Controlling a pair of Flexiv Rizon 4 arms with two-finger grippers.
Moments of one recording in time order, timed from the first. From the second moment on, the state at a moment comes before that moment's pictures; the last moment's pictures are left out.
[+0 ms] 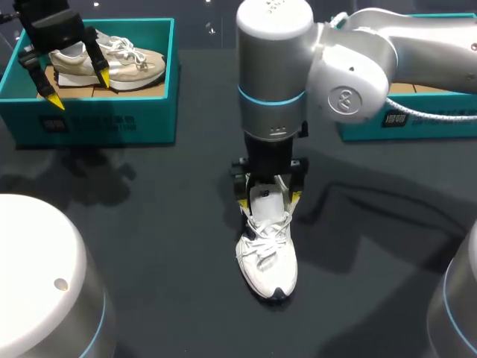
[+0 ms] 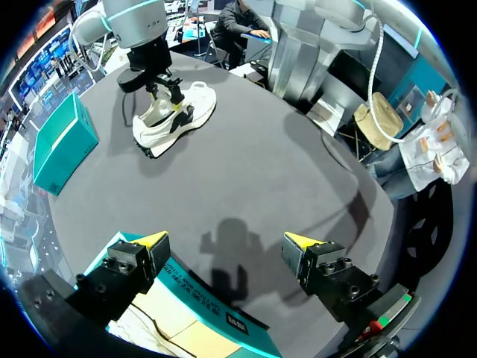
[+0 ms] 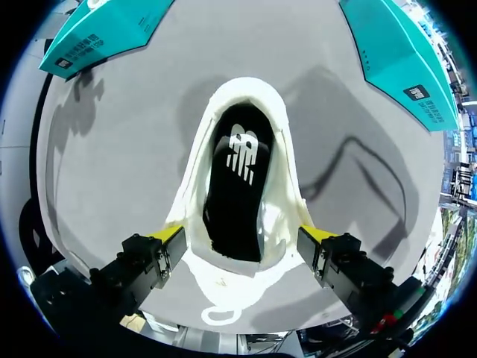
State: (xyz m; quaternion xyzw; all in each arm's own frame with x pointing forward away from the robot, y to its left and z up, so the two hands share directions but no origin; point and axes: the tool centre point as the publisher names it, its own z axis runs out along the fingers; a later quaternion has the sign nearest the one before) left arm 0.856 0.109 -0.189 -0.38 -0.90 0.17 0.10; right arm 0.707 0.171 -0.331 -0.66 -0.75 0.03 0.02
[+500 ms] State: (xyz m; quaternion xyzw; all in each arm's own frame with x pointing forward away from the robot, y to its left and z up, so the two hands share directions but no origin) left arm 0.856 0.109 -0.189 -0.38 -0.90 0.17 0.10; right arm 0.671 0.166 -0.323 -0.67 -0.74 0.02 0.02
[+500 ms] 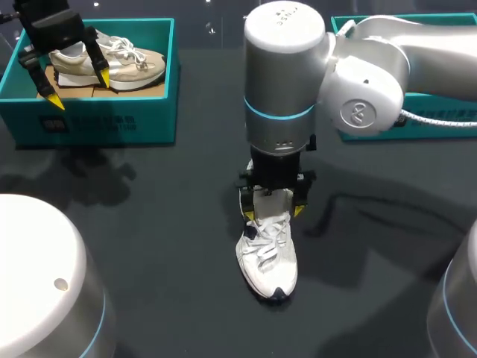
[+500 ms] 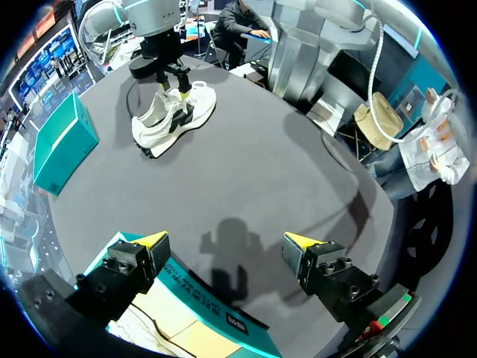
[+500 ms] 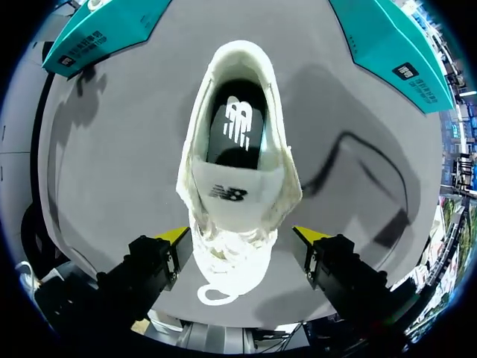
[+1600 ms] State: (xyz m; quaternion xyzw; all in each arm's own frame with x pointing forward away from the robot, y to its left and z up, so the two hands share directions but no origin) left arm 0.856 0.109 -0.189 -0.38 -0.90 0.17 0.10; right arm 0.643 0.170 -0.288 -0.65 -0.76 -0.01 -0.03
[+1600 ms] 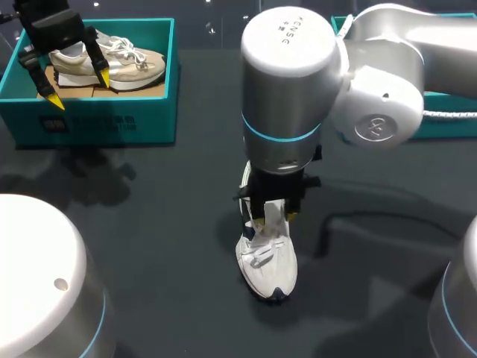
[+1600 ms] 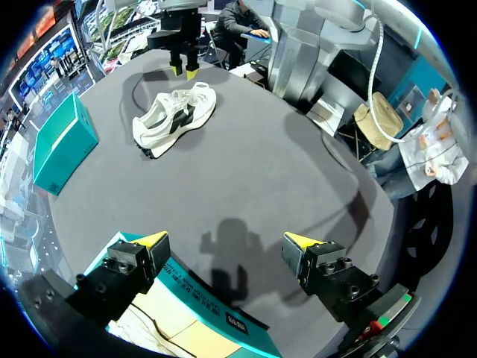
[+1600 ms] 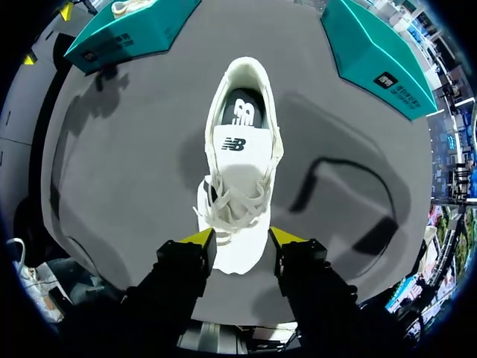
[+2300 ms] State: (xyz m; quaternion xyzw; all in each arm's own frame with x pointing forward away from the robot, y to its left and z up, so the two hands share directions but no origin) left arm 0.856 0.109 -0.189 -0.38 -0.90 0.17 0.10; right arm 0.696 0.184 -0.324 -0.64 -0.76 -0.01 -0.01
